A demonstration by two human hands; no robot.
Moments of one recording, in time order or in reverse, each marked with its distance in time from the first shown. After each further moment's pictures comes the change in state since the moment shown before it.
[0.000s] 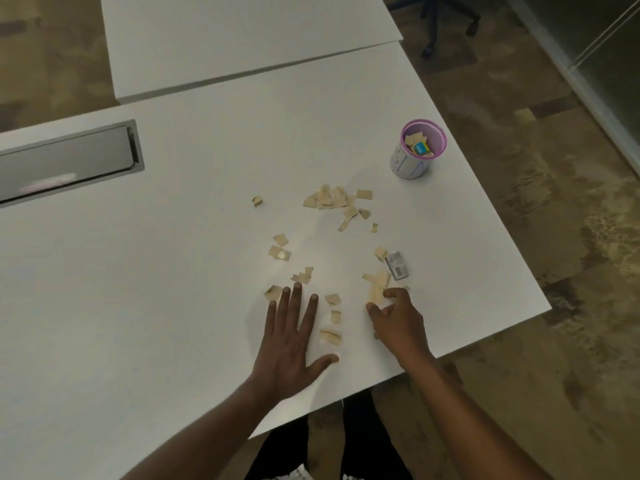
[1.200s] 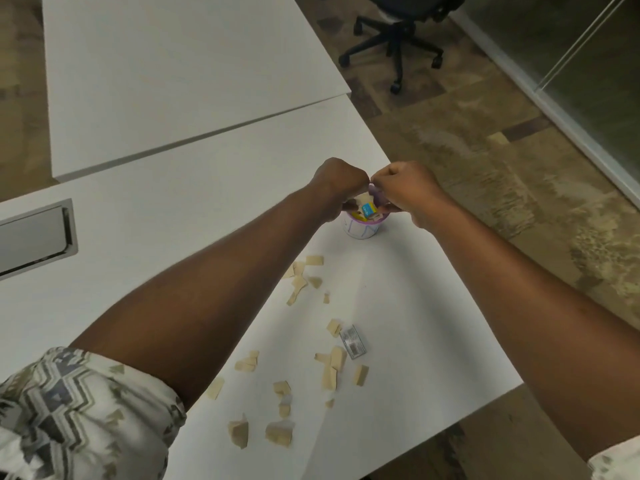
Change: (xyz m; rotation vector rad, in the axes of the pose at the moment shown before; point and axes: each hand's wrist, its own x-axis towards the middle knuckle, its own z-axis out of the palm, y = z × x) left_hand 0.402 0.158 -0.185 -0.883 -0.155 -0.537; right_hand 0.220 -0.192 -0.197 0.170 0.087 -0.236
